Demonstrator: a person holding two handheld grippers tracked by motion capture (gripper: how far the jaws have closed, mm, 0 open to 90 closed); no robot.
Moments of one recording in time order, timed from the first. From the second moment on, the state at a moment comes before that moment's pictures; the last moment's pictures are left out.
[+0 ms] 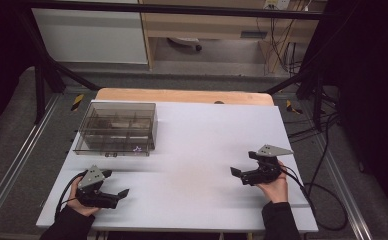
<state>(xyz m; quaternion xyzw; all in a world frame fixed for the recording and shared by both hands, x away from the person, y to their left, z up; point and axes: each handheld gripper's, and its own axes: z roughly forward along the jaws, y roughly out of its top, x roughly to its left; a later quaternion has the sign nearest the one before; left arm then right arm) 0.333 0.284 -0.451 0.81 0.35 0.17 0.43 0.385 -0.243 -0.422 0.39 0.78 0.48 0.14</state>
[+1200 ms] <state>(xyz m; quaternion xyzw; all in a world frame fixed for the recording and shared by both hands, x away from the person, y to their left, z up) 0.334 0.292 -0.443 0.80 0.37 0.17 0.44 0.375 -0.264 -0.442 0.40 0.77 0.48 0.13</state>
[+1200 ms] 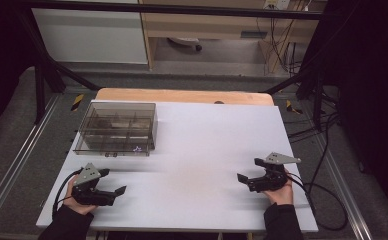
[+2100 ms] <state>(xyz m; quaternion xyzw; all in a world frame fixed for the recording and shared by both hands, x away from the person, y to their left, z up) 0.335 0.307 -0.427 0.78 0.40 0.19 0.44 0.375 -0.266 -0.444 0.40 0.77 0.48 0.13</state>
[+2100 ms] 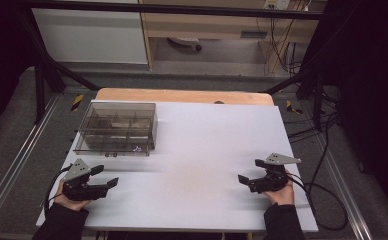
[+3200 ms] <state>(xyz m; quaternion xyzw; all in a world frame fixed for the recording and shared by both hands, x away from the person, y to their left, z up) 0.335 0.320 -0.417 0.77 0.42 0.20 0.44 0.373 -0.268 -0.445 0.40 0.77 0.47 0.13</state>
